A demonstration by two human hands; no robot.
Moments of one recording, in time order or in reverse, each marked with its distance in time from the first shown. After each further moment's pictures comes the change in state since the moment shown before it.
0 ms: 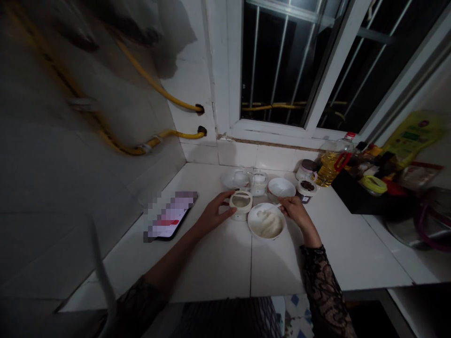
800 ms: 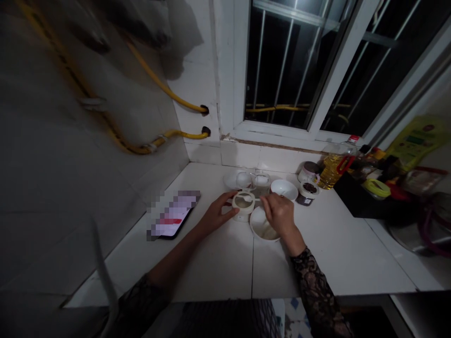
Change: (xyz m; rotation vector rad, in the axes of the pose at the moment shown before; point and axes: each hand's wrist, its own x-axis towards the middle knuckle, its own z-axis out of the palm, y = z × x) left_hand 0.000 0.001 0.000 0.001 -0.004 0.017; right_hand -0.017 -0.026 0.049 -0.747 0.511 -0.987
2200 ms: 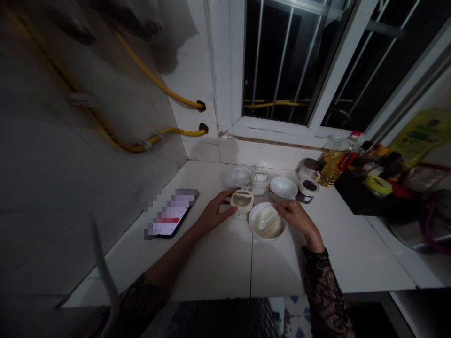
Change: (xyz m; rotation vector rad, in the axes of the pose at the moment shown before) left_hand 0.000 0.004 -0.001 -0.004 -0.007 -0.035; right_hand -0.018 0.048 -0.020 0.624 -0.630 0.599
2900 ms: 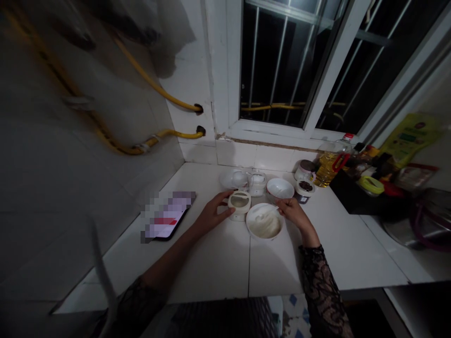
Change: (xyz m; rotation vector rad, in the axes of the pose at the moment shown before) left_hand 0.001 -0.004 0.002 0.006 0.015 0.011; right_hand 0.009 0.004 -0.001 0.208 0.077 0.188
